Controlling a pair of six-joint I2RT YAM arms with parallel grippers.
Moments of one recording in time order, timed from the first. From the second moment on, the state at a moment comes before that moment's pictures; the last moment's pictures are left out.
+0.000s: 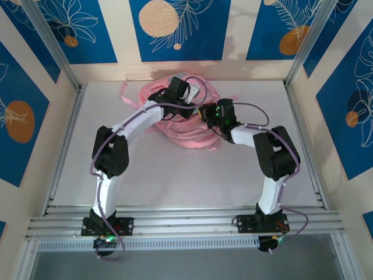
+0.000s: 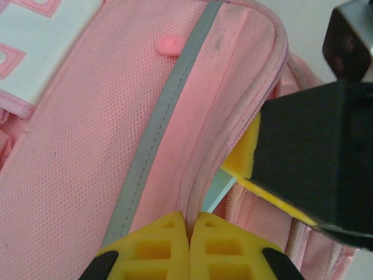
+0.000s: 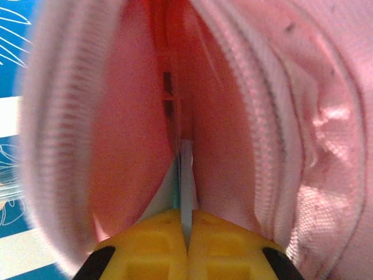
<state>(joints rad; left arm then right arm) -0.60 2.09 1.89 -0.62 0.09 0.02 0.37 1.88 1.04 0.44 -0.25 1.48</state>
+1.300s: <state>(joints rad) -0.59 2.01 1.78 -0.55 0.15 -0.10 0.36 1.89 1.20 0.11 -0.34 1.26</state>
